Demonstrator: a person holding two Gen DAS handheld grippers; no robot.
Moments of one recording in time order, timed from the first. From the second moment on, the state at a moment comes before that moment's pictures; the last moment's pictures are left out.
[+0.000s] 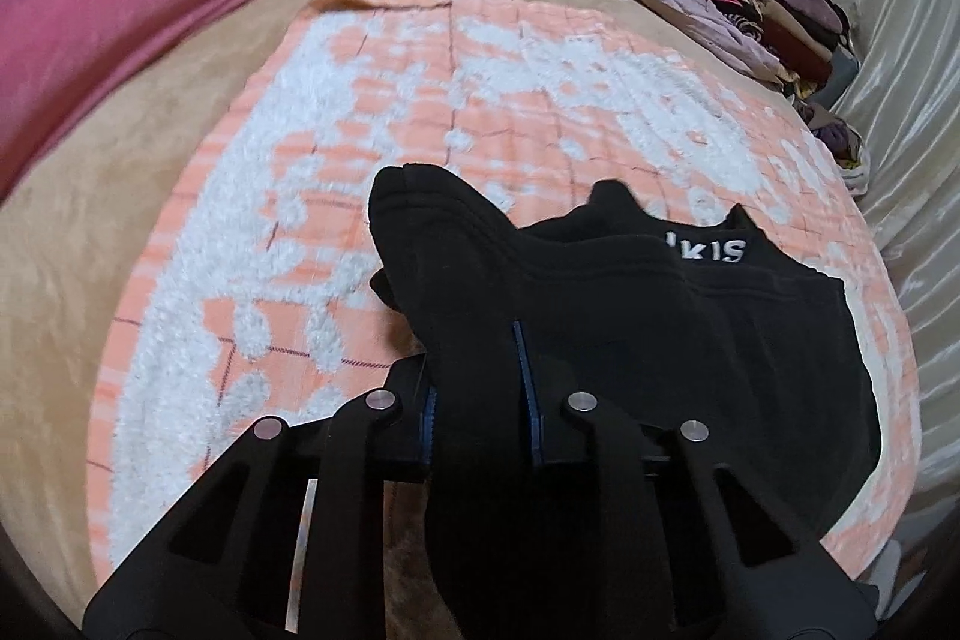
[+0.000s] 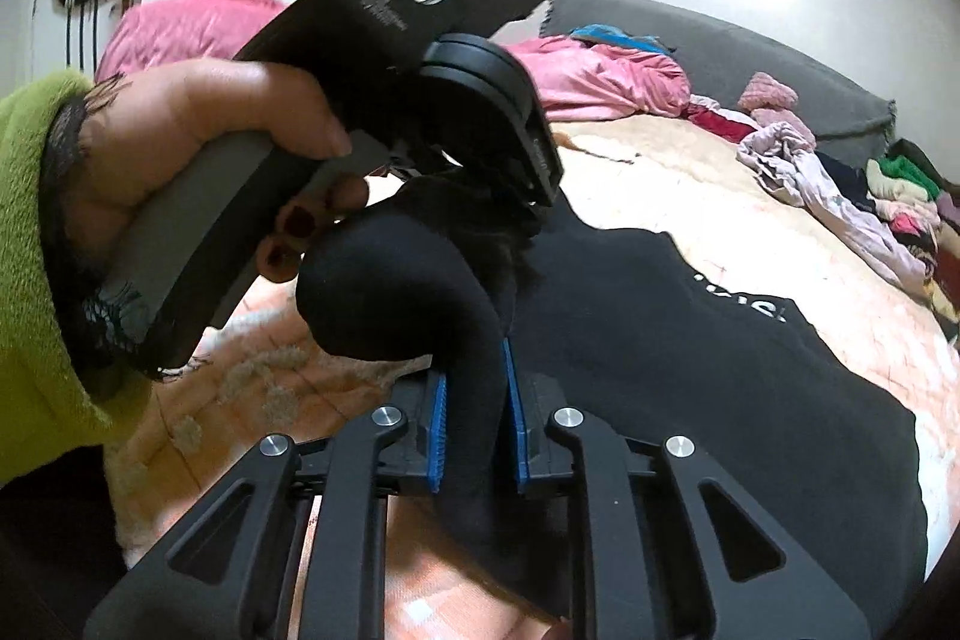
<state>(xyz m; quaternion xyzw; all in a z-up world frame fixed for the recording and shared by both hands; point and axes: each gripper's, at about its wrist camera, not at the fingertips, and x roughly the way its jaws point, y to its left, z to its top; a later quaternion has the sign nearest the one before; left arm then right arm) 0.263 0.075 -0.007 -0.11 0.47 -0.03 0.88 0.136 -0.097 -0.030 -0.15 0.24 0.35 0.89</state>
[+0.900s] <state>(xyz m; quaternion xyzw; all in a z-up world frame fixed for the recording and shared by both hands) 0.262 -0.113 0.080 -0.03 0.42 -0.13 0.90 0.119 -0.266 -0.007 0.06 0.19 0.28 0.94</state>
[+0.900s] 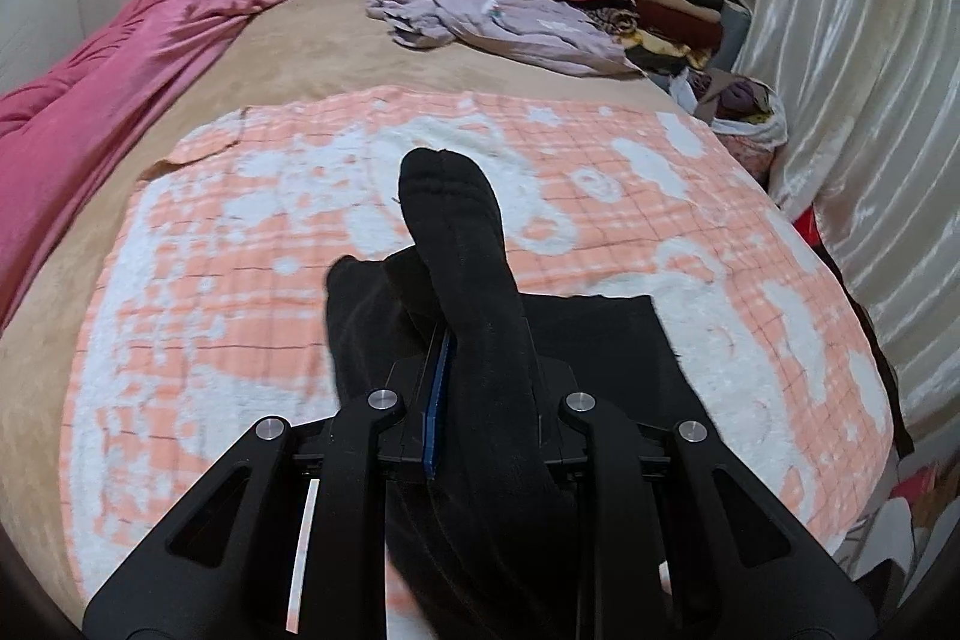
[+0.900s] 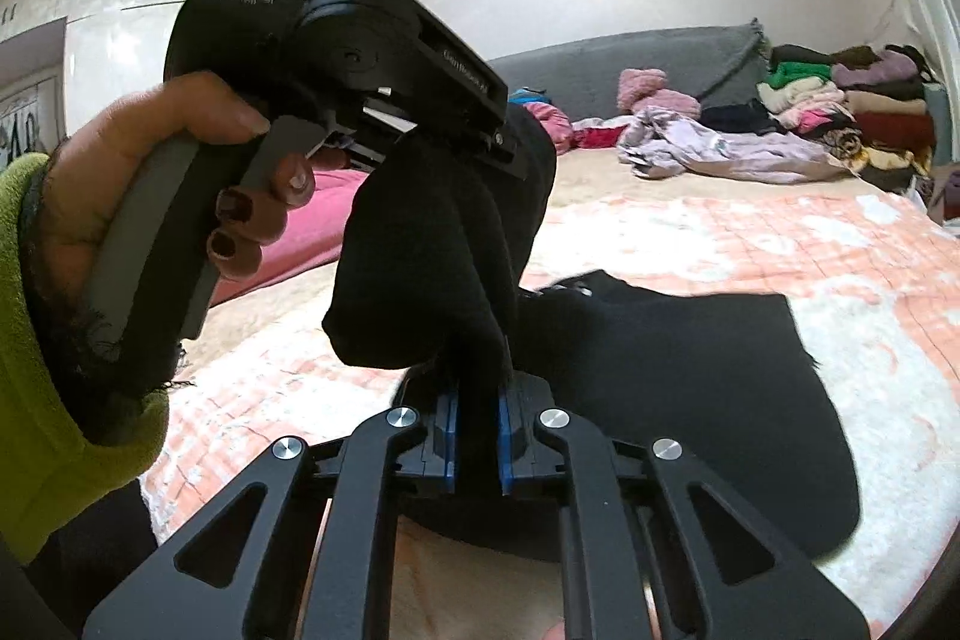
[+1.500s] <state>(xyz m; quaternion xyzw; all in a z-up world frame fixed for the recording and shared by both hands) 0.270 -0.199 0.045 -0.06 0.43 -0.23 0.87 0.116 -0.351 -0.041 0.17 0.26 0.21 0.93</state>
